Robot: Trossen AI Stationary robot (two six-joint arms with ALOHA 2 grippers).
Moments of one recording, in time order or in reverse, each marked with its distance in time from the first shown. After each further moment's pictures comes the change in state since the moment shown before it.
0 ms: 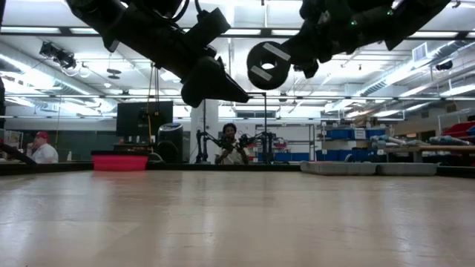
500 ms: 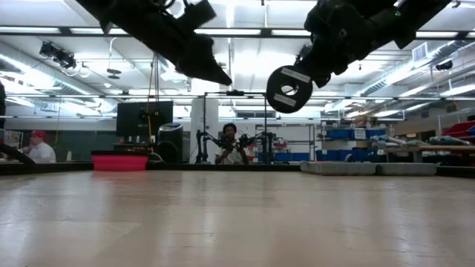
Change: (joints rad) left arm 0.073 -0.167 0.000 -0.183 -0.012 -0.167; right arm 0.002 -0.051 0.000 -0.252 0.005 -0.041
